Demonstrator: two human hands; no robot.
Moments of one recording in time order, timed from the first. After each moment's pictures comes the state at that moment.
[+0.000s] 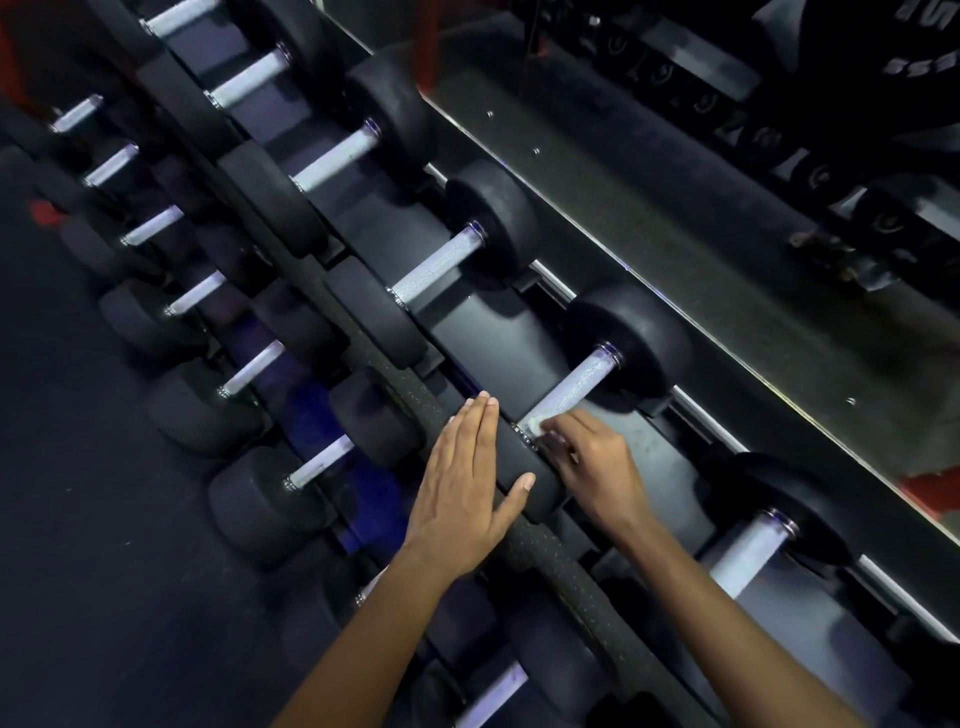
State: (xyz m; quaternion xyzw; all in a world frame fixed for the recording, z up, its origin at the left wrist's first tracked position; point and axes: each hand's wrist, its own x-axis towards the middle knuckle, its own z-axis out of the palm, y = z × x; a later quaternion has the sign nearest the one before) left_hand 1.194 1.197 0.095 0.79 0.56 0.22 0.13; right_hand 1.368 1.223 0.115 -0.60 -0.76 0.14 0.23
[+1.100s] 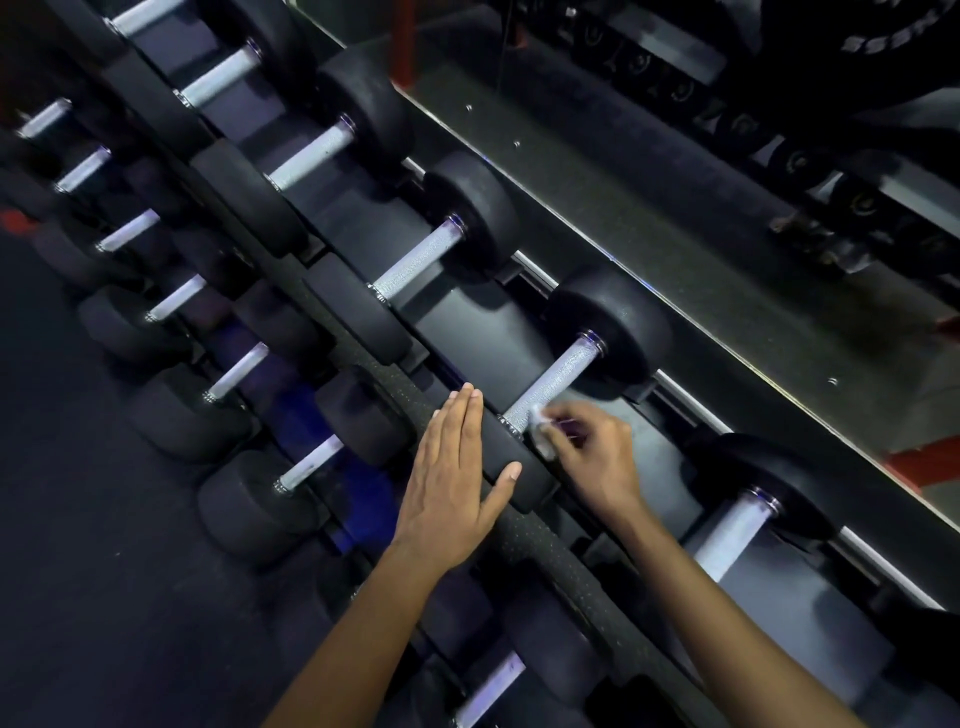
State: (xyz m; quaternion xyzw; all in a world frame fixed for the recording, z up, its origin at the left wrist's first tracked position) left_hand 1.196 1.196 0.095 0.79 0.56 0.22 0.13; right_hand 1.372 1.221 0.110 -0.67 -0.60 0.25 0.36
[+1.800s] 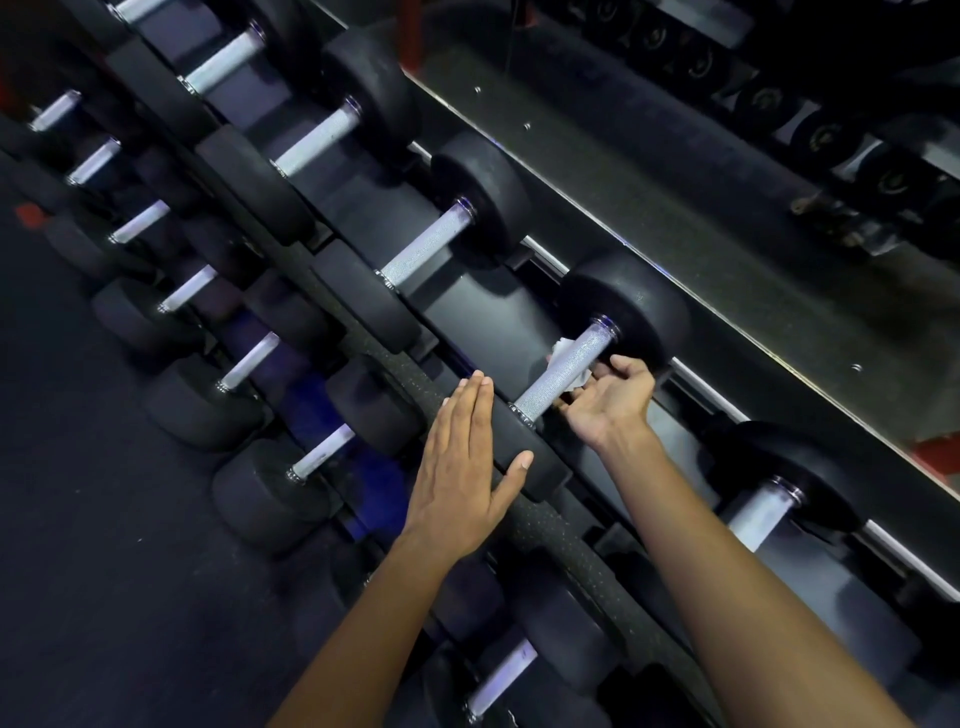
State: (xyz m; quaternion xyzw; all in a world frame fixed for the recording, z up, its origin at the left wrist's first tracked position) left_hand 1.196 1.196 0.095 0.79 0.56 0.23 0.13; right_hand 1.367 1.282 0.111 -0.50 0.02 0.65 0.58
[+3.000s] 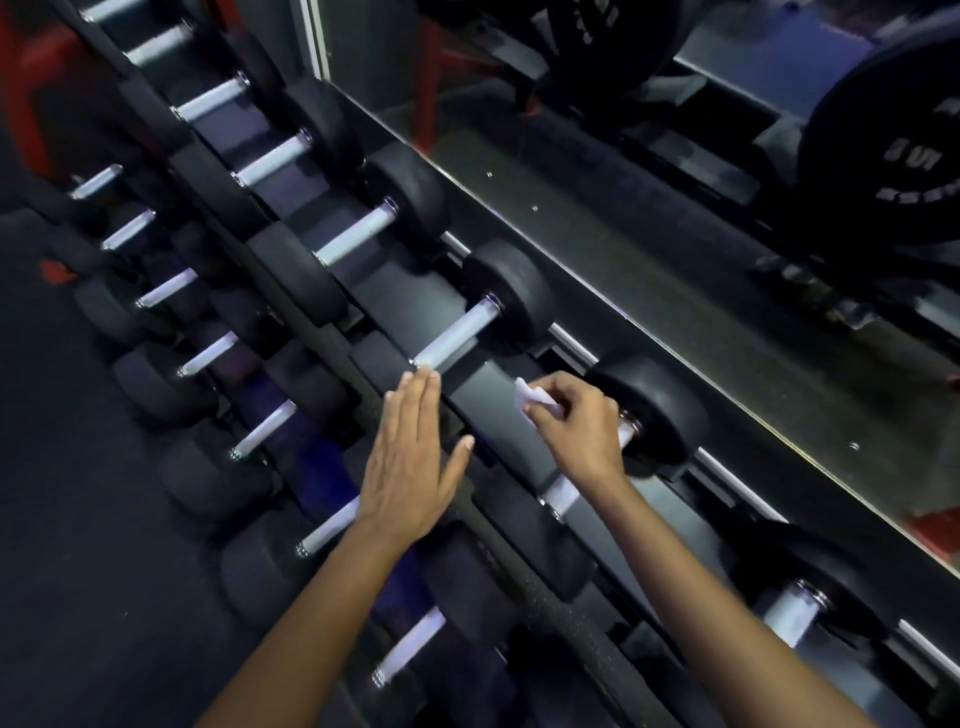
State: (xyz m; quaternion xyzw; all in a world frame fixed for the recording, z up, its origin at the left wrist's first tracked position) left_hand 1.123 1.285 0.128 0.76 0.59 0.25 0.08; right_hand 1.304 1.309 0.176 -0.69 -0.58 0.26 0.35
